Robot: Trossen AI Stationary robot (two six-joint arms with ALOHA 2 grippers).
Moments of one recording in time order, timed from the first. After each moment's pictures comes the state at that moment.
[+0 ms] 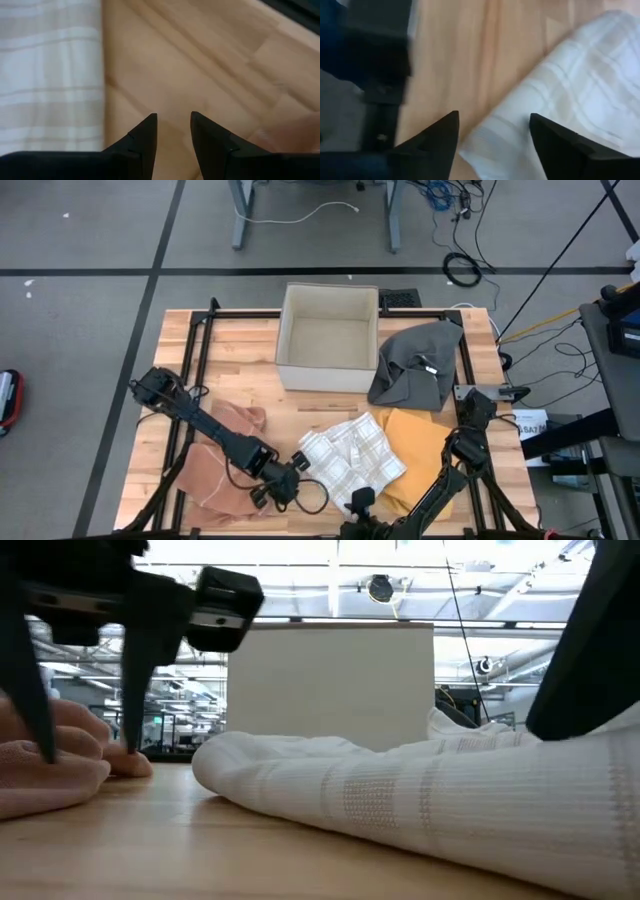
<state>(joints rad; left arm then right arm) -0.56 1.82 1.11 -0.33 0.05 0.36 0.86 2.43 2.01 -1.00 0.67 0.70</state>
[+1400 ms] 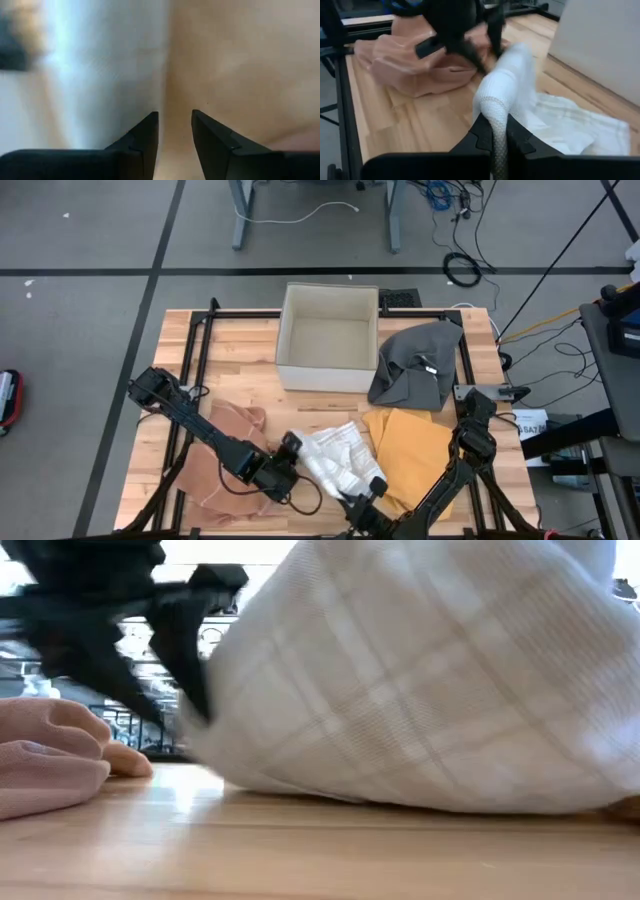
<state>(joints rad) -0.61 1.79 1.11 -0.46 -0.52 0.22 0.86 2.34 1.92 -0.98 1.17 1.38</state>
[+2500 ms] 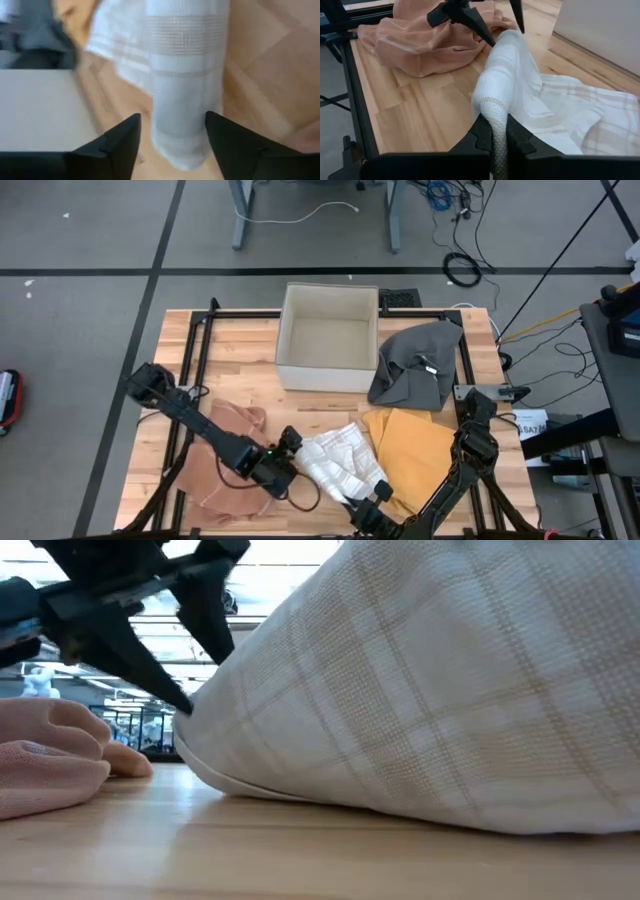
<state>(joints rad) -0.59 1.75 1.11 -0.51 -0.54 0.33 0.89 2.34 1.92 -1.02 1.09 1.47</state>
